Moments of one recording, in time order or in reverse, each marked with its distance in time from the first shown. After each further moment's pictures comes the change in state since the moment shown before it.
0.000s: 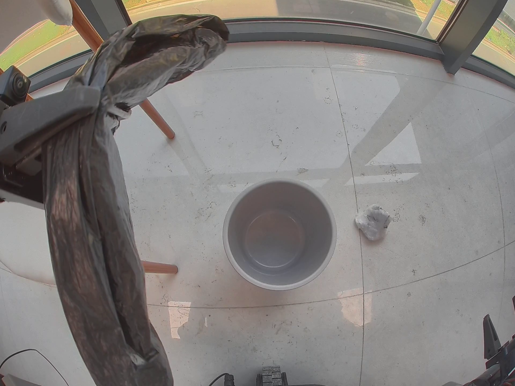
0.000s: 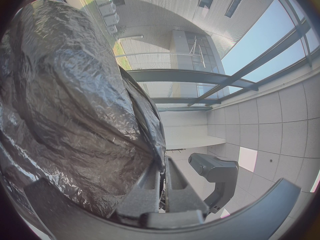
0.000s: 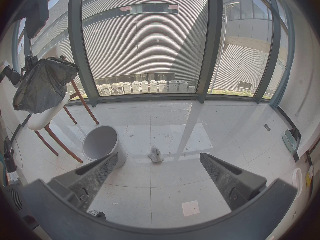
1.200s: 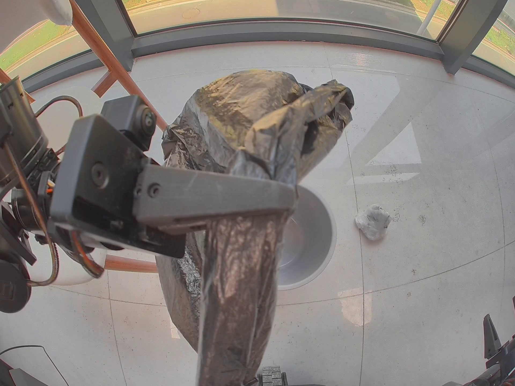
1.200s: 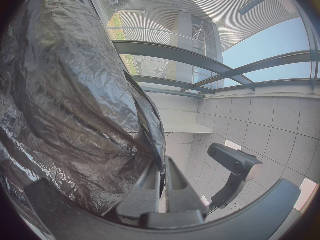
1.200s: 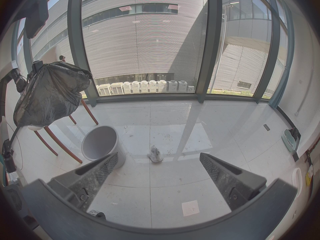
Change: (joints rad) left arm -0.266 0.281 0.014 -0.193 0.009 -0.011; right arm -0.002 0.000 0.000 0.000 -0.004 0.001
